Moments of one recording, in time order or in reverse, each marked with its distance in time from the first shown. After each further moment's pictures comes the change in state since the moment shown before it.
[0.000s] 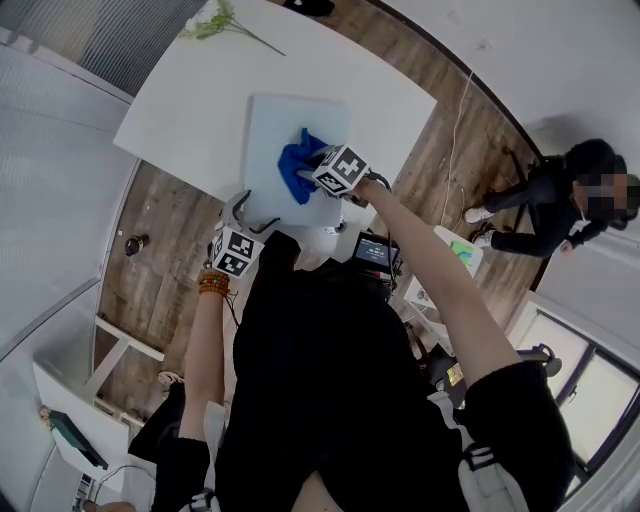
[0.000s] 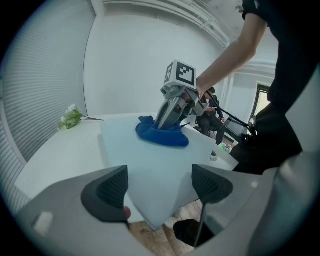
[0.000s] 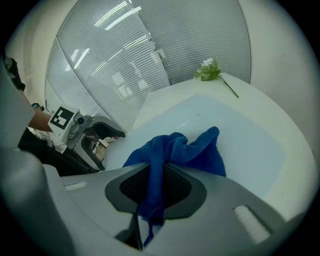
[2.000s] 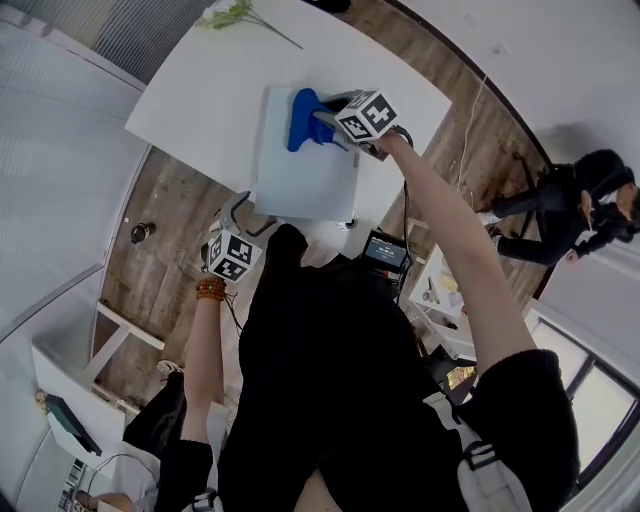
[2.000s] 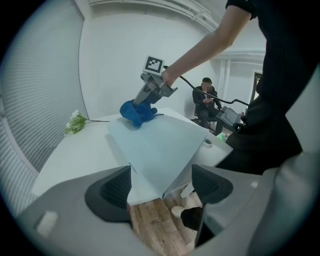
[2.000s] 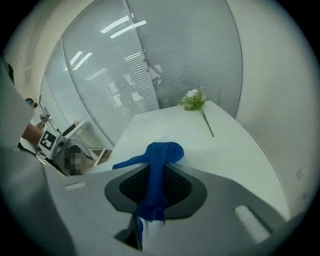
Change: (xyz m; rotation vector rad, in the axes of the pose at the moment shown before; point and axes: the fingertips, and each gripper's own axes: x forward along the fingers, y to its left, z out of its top) left arm -0.037 0.000 -0.016 0.083 0.071 0.031; right arm -0.053 -0.079 0.092 -0.055 -0.159 -0.109
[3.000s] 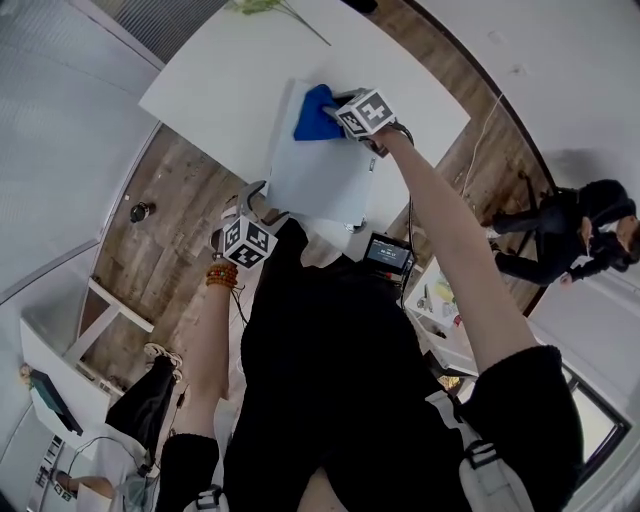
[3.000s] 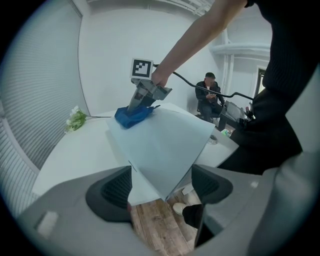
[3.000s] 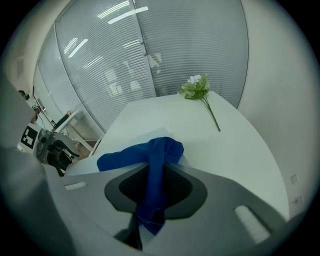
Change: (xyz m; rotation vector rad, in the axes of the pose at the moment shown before) left arm 0.015 0.005 -0.004 -0.001 0.051 0.024; right arm 0.051 -0.017 -0.002 -0.028 0.117 -0.080
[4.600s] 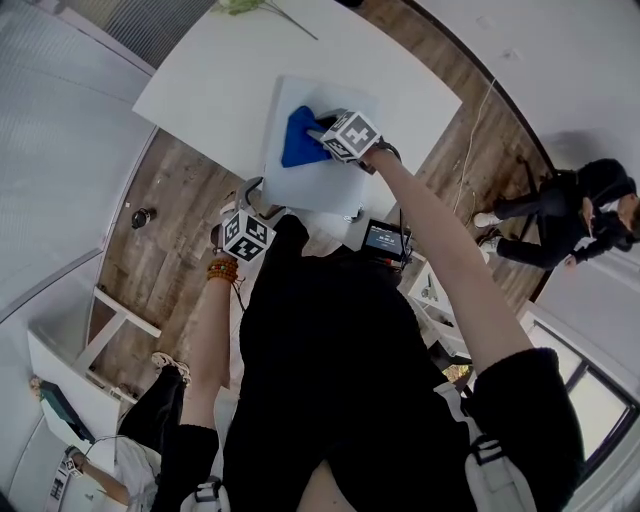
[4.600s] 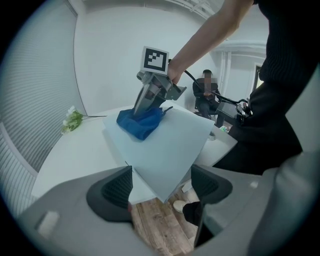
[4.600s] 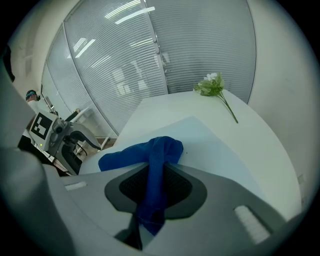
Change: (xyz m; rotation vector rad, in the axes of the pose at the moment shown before) left arm 0.006 -0.004 -0.007 0.030 0.021 -0.016; right arm 0.000 0.072 -0.034 -0.040 -0.002 0.071
